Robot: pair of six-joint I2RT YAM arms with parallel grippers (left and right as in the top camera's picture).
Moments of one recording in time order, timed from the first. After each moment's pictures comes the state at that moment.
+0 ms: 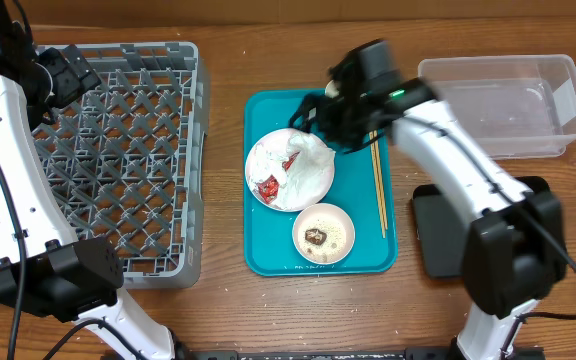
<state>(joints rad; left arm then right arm) 0.35 1.95 2.30 -1.49 0.04 -0.31 0.47 1.95 1.61 -0.71 -0.39 0.61</state>
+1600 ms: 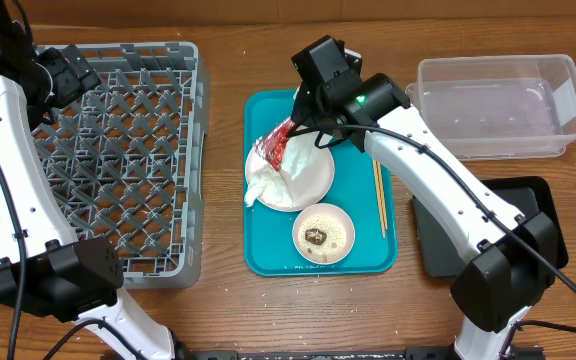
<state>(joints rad) 0.35 1.95 2.30 -1.49 0.04 -0.31 0.59 1.92 1.82 -0.91 0.11 0.84</state>
